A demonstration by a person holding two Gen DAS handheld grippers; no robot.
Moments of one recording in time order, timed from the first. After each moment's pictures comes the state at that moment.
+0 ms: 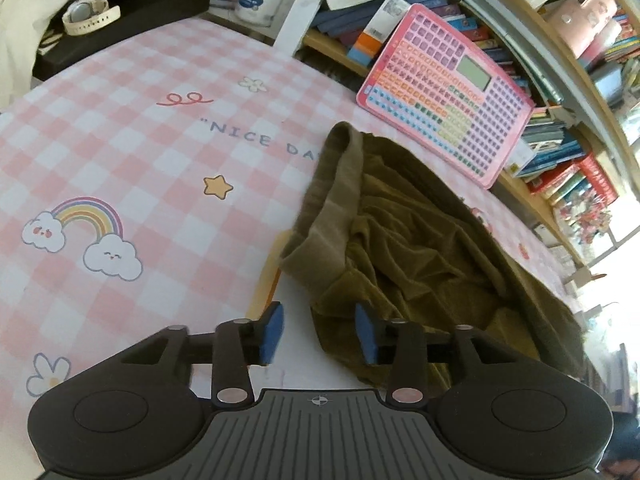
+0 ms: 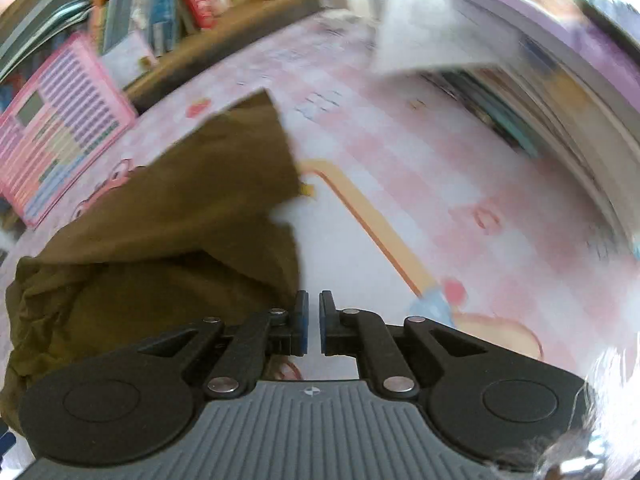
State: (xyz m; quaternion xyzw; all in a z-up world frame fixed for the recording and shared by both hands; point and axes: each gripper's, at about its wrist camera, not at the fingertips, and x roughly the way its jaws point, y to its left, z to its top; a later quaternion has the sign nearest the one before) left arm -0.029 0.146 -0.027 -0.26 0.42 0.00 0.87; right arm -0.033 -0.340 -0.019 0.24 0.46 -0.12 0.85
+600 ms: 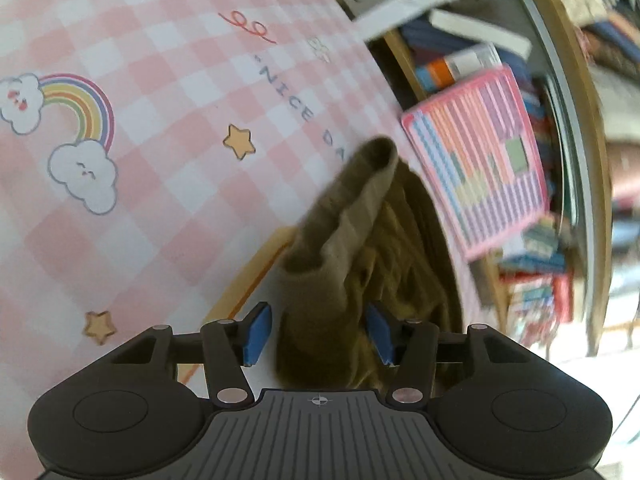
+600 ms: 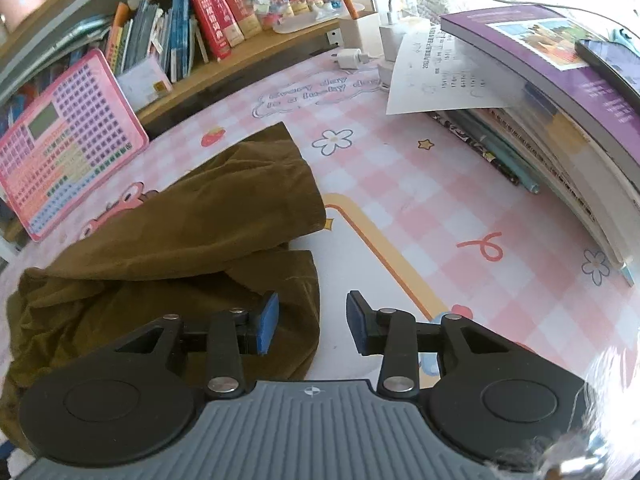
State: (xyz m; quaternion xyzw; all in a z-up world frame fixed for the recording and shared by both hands) left arm -0.002 0.182 -0.066 -0.50 0.40 0.02 0.77; right arm -0.021 -0.321 -0.007 0.21 0.42 -0.12 0.87
